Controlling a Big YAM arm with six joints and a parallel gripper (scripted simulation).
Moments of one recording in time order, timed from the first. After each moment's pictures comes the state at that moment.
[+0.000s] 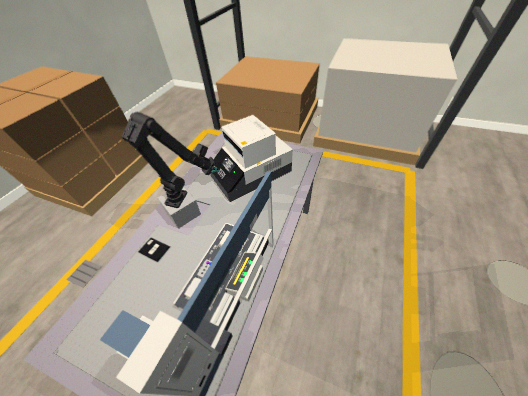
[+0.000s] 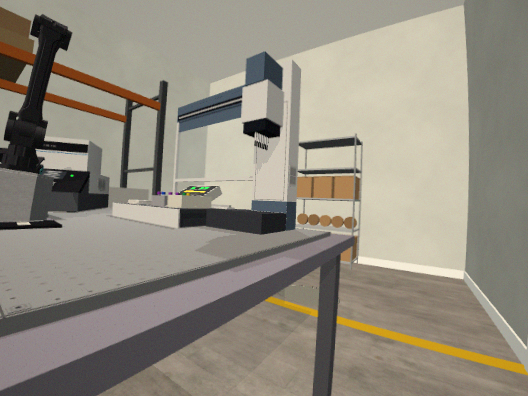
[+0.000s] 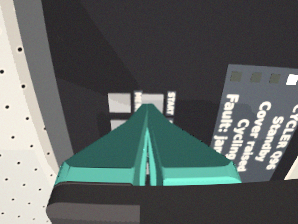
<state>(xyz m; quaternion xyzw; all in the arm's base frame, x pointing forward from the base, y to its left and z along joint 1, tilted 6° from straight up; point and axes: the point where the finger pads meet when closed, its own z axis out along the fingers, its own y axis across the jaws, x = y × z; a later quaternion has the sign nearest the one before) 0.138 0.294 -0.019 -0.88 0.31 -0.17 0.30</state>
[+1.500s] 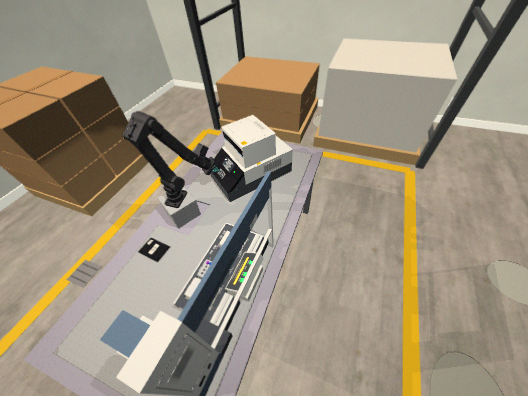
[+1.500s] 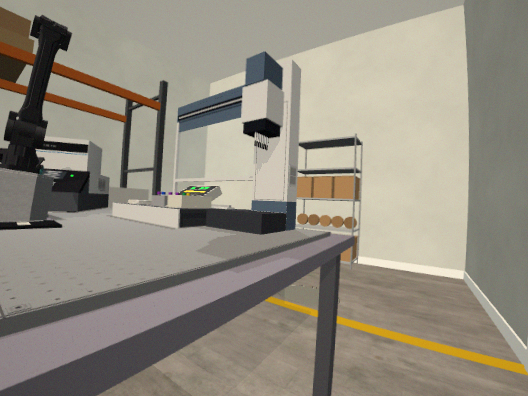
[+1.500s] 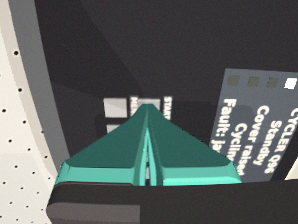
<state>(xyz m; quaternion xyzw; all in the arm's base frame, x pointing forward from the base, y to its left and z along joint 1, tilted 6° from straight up) 0.139 0.297 -0.020 -0.88 0.31 -0.17 0.30</state>
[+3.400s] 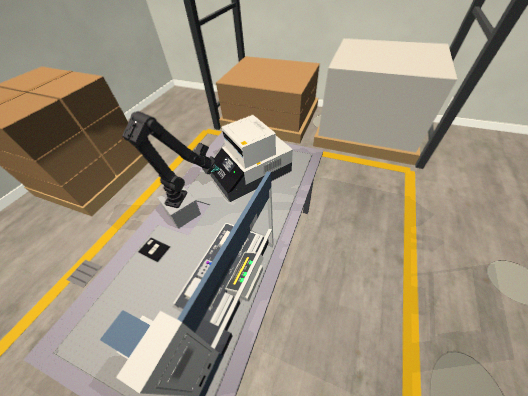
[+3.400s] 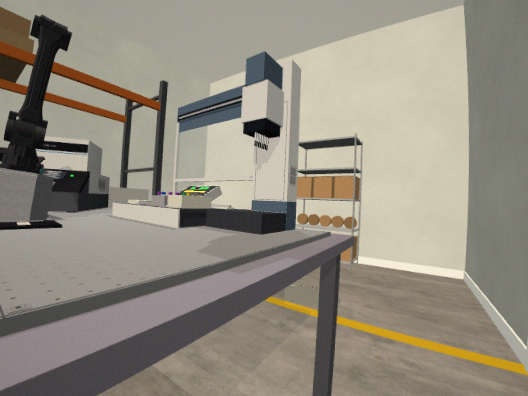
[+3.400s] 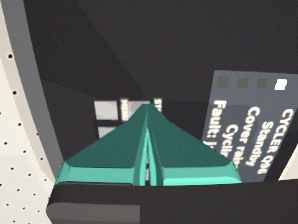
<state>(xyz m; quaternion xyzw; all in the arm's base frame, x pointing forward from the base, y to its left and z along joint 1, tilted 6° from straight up) 0.140 0.302 -0.016 -0.88 0.31 -0.17 0.31</state>
